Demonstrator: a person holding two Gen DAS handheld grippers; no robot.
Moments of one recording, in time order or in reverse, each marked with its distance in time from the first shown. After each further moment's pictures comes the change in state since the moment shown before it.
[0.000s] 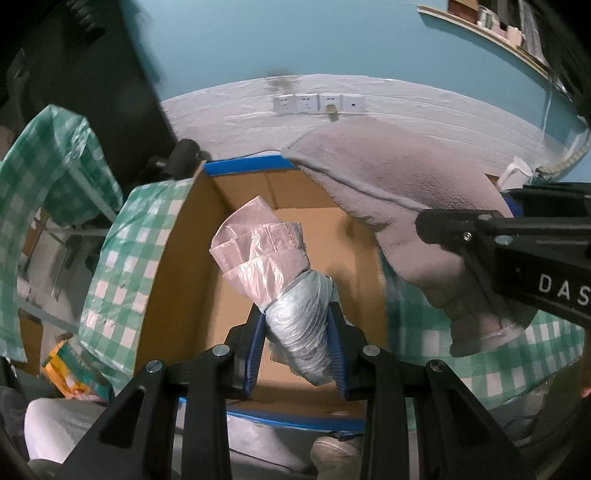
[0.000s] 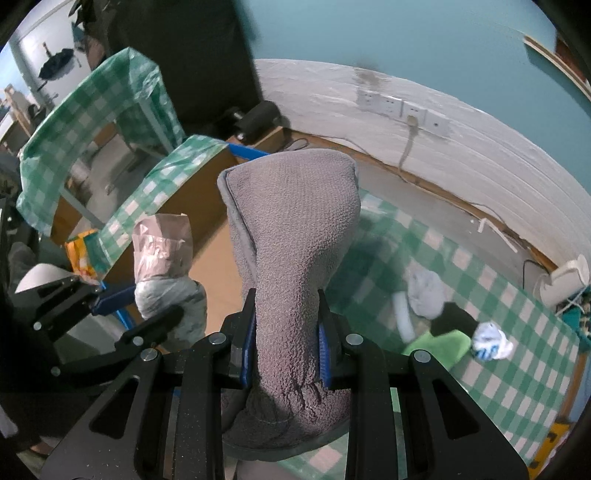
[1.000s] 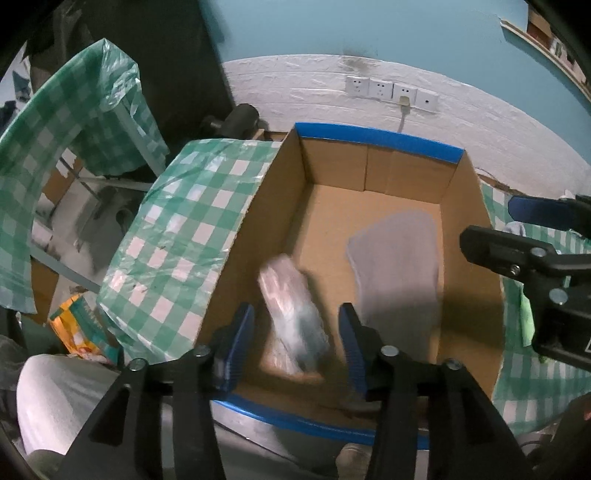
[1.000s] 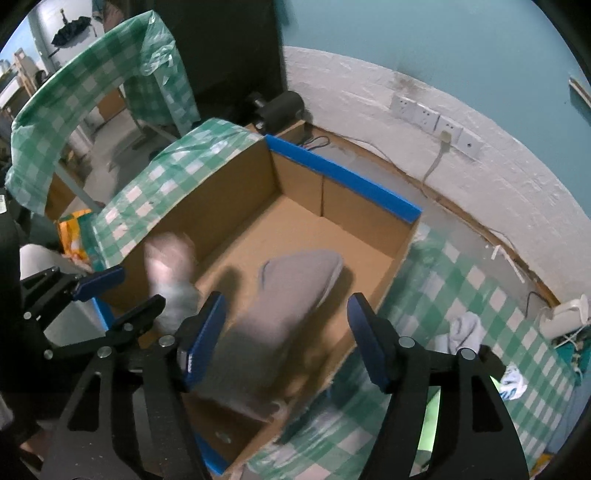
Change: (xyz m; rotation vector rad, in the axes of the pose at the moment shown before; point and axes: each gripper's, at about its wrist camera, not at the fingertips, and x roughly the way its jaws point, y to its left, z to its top) left arm 0.040 0.078 -0.010 -0.174 0.069 0.133; right arm 0.056 0.050 0.028 -0.100 0.028 -0.026
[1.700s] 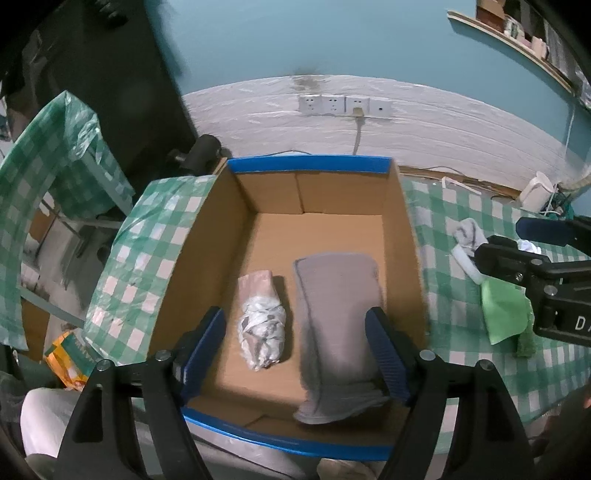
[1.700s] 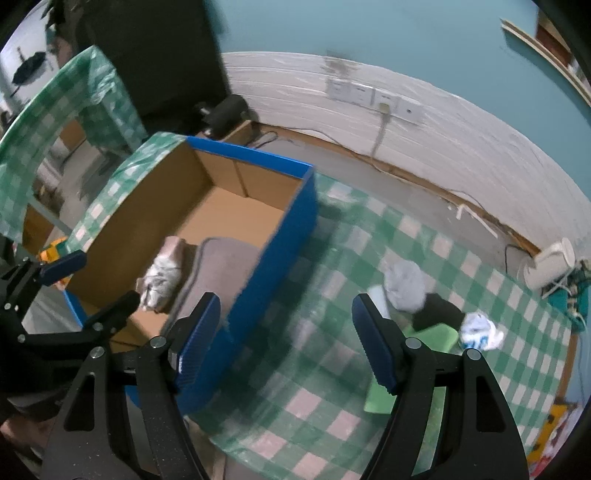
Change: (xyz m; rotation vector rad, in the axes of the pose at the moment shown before) left arm -0.024 -0.056 0.006 0.101 -0.078 -0.064; right arm -0.036 -0.078 -0.046 0.175 -0.005 -0.078
